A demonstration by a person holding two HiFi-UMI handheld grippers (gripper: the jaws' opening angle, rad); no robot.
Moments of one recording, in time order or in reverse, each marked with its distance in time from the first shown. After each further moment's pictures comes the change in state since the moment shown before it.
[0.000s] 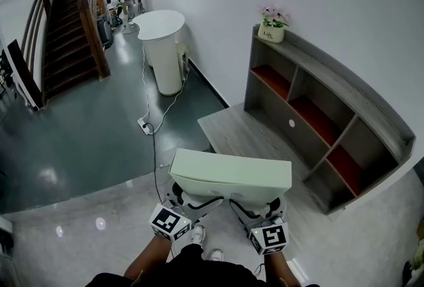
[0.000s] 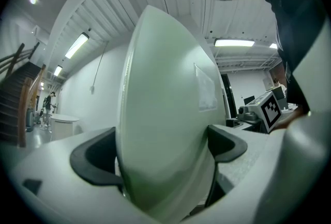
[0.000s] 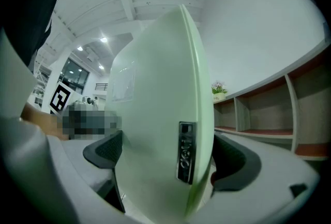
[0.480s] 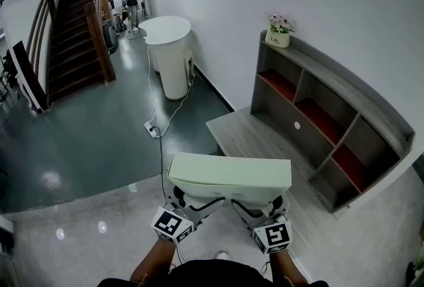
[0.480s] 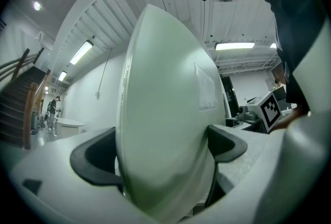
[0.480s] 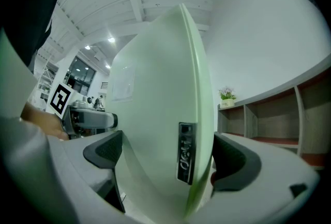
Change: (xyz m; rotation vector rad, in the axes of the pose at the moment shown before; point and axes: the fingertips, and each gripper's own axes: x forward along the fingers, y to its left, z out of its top) left arm -0.049 0.007 0.016 0.009 -0.049 0.044; right arm -0.002 0.041 0.017 -0.086 -0.050 0.041
